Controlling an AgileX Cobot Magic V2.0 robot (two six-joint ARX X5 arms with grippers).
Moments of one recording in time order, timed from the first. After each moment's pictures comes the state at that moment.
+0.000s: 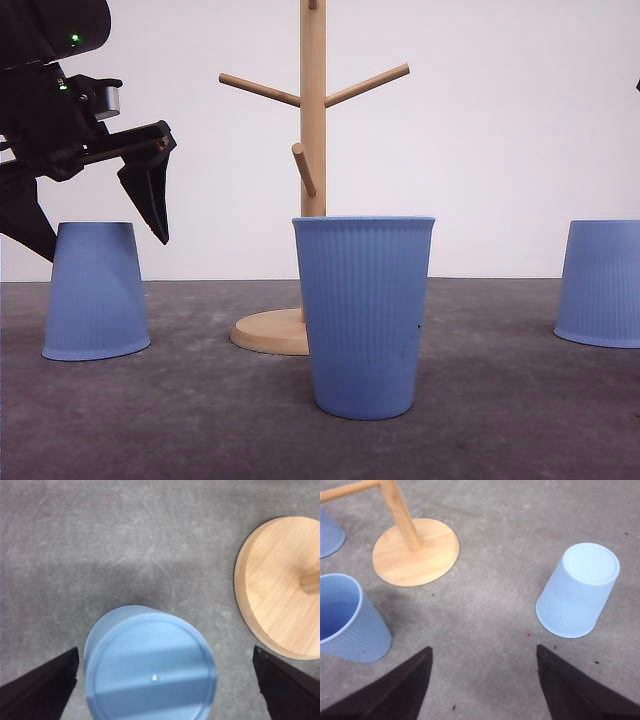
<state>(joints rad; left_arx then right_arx) -0.28 1.51 1.07 -0.54 0.07 -0.23 0.20 0.62 0.69 -0.69 -0.24 -0.03</state>
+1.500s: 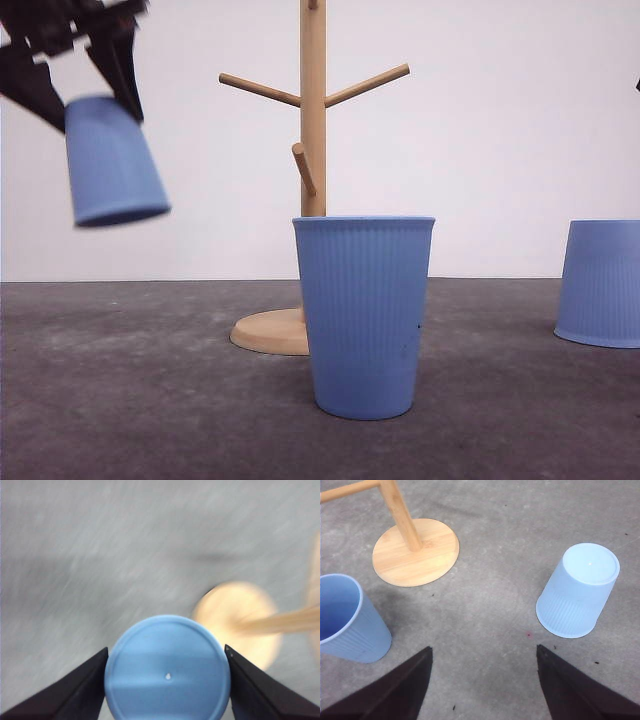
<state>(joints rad) -0.13 1.51 1.51 -0.86 0.28 -0.15 0.20 0.62 0.69 -0.69 -0.24 -0.03</state>
